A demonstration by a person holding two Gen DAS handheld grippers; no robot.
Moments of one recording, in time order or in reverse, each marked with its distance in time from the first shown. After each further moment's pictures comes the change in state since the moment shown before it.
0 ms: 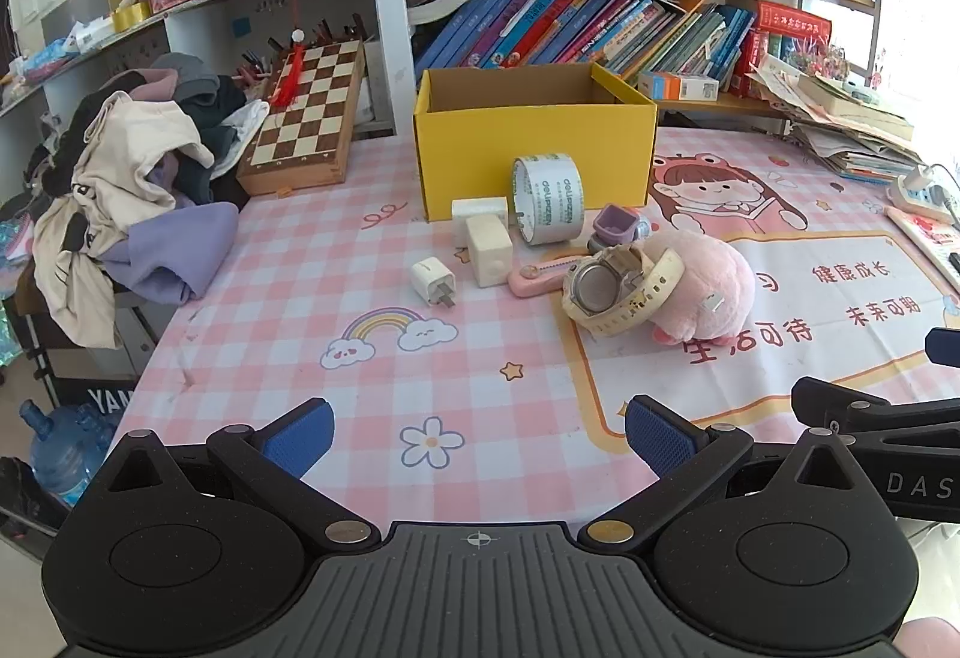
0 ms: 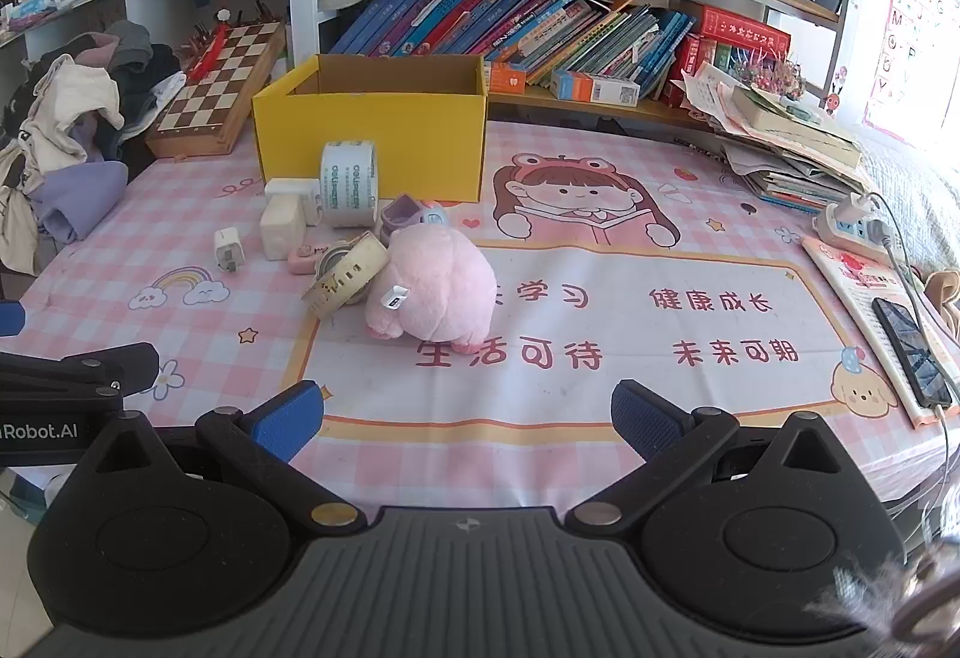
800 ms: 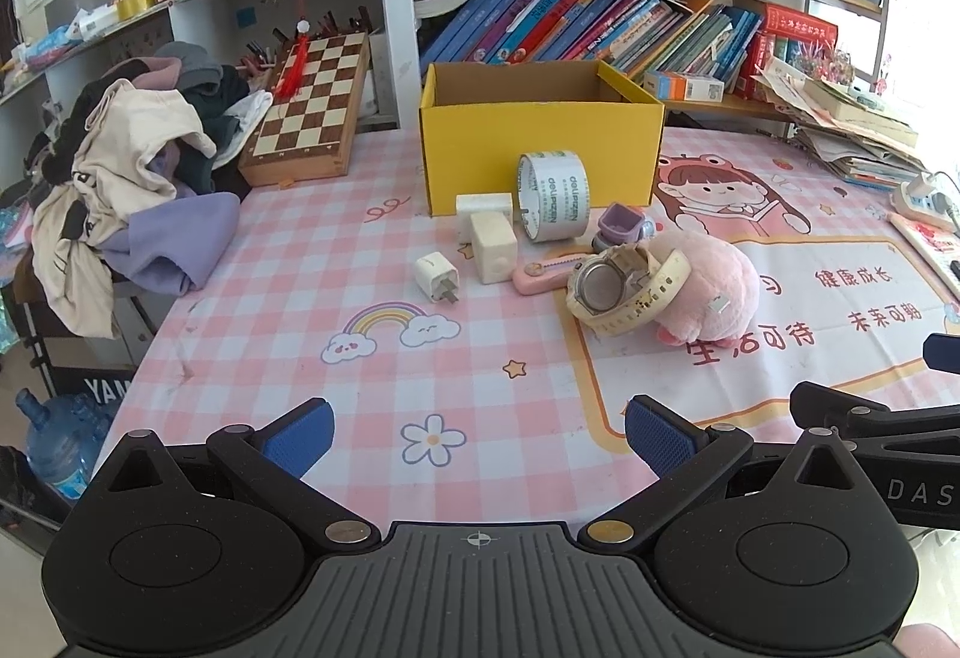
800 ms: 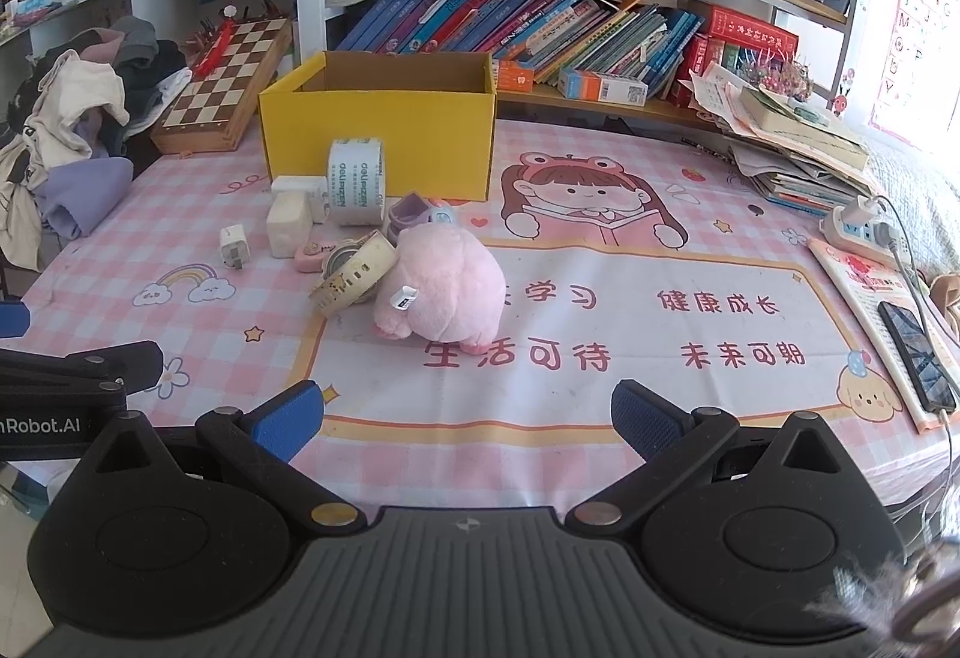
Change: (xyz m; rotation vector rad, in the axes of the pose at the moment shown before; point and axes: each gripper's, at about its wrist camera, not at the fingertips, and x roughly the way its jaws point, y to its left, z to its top) left arm 0.003 0.007 0.002 -0.024 0.010 -0.005; right arm 0.002 0.004 0.001 -0.012 0.000 0.009
